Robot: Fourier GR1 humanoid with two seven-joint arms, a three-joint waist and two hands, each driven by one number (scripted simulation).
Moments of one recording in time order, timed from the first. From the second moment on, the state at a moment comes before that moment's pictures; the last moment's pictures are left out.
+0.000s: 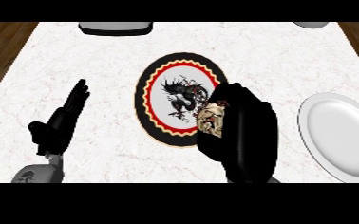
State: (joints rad) left arm -0.08 0.26 0.00 -1.34 0.06 -0.01 -0.12; right arm -0.36 0.00 0.58 -1.92 1.33 0.03 1.04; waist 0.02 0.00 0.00
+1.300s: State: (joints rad) left arm -0.08 0.24 0.02 -1.33 0.05 -0.03 -0.12; right arm -0.70 -0.01 0.44 -1.20 1.01 -0.73 1.02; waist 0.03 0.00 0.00
